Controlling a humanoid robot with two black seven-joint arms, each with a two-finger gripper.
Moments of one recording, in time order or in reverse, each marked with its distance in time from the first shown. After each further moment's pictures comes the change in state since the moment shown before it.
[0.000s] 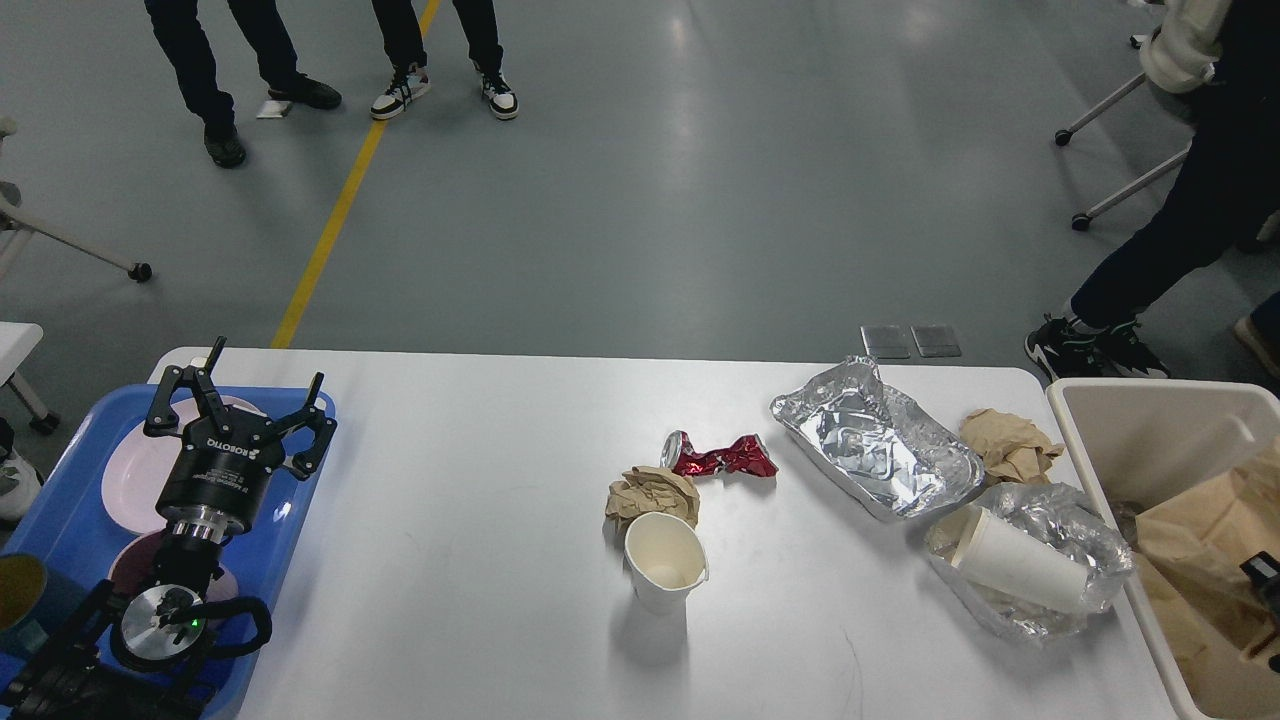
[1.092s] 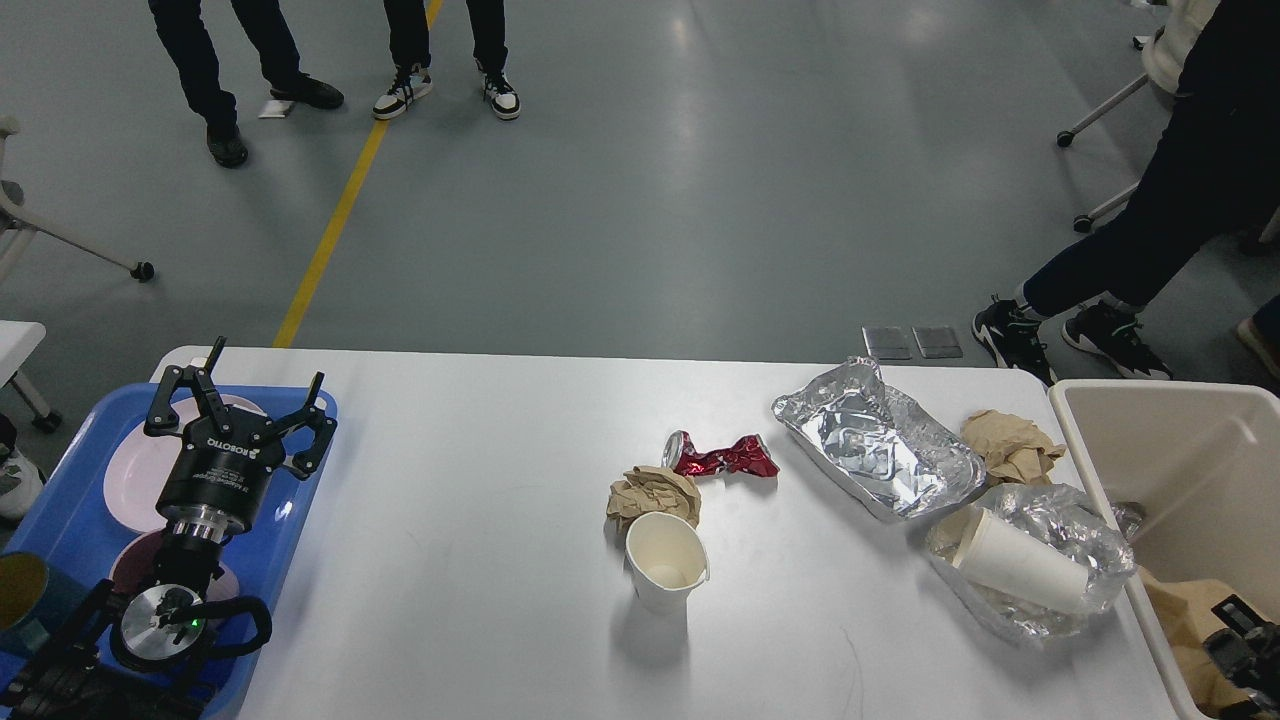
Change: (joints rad) left arm 0.000 0.000 0.000 0.000 -0.001 0.000 0.000; right arm -0.082 0.076 -0.005 -0.001 -0.005 -0.154 -0.055
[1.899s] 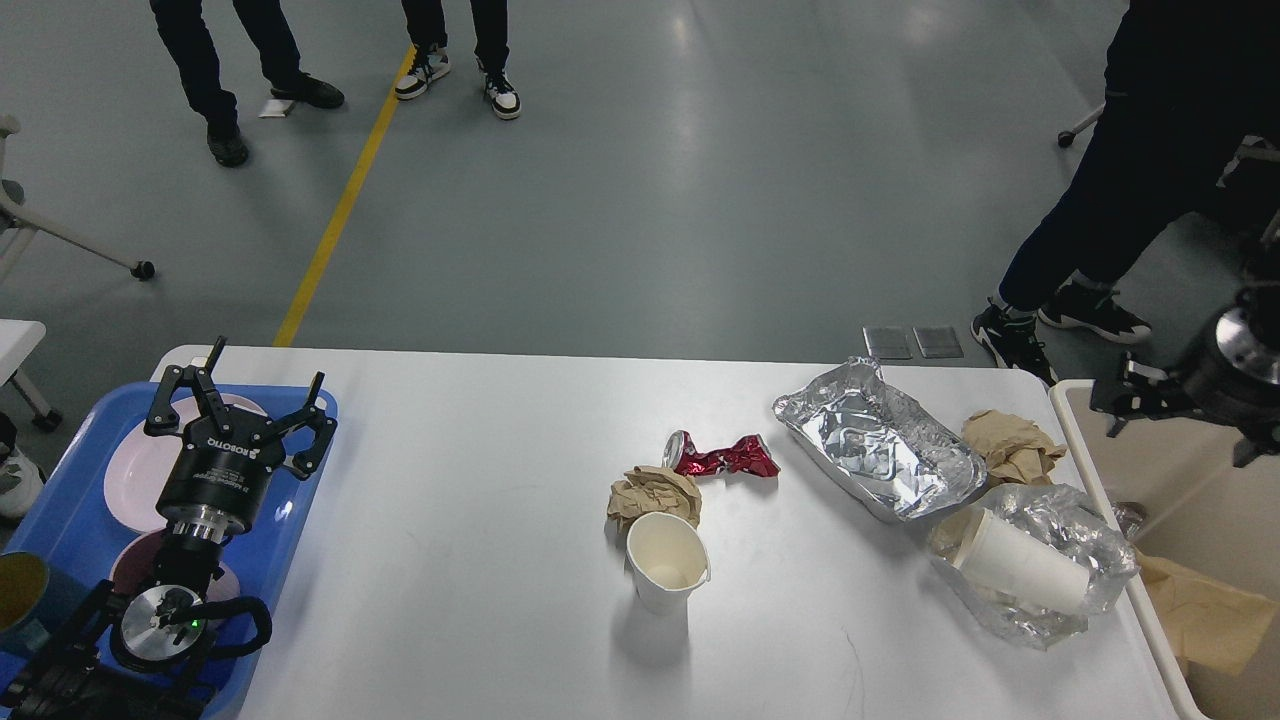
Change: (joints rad) left arm 0.000 0.000 0.000 0.000 0.001 0.000 0.002; right arm 1.473 -0.113 -0.585 1.195 -0.237 0.626 -0.011
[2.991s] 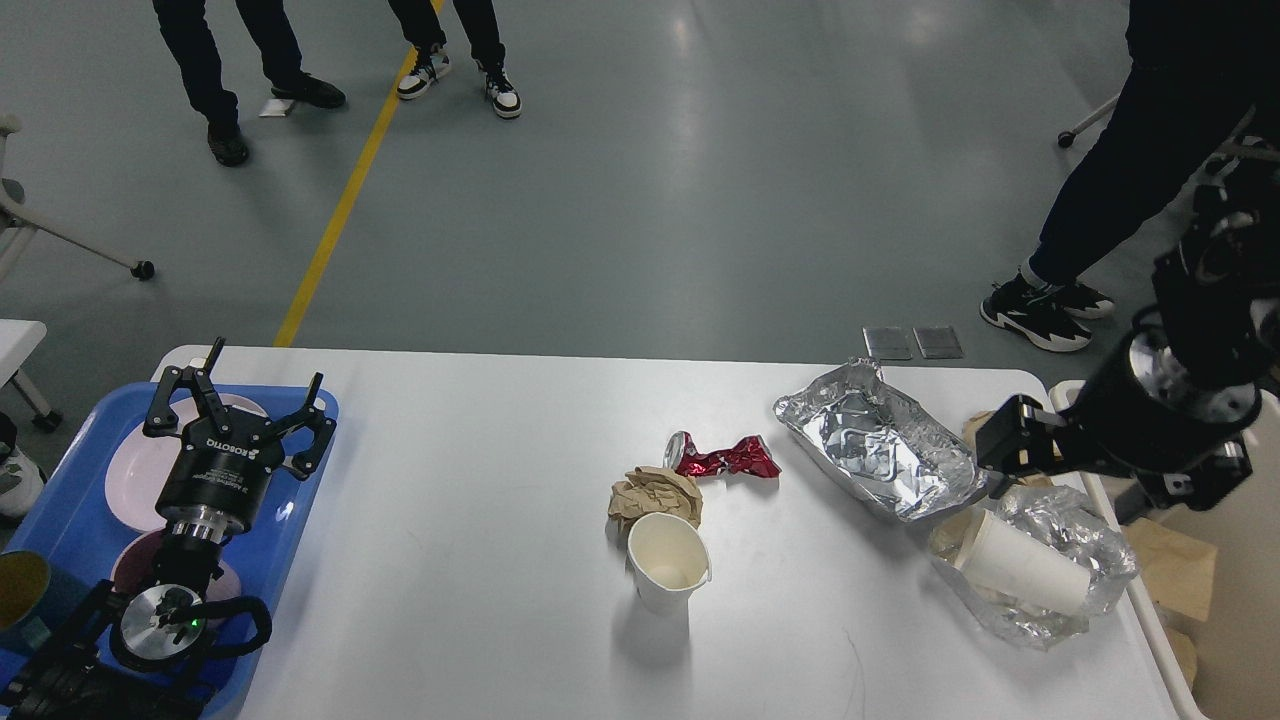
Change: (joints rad) left arm 0.000 0.000 0.000 0.000 -0.001 0.000 -0.002; right arm 0.306 0.048 0.070 0.433 0.043 -0.004 0.009
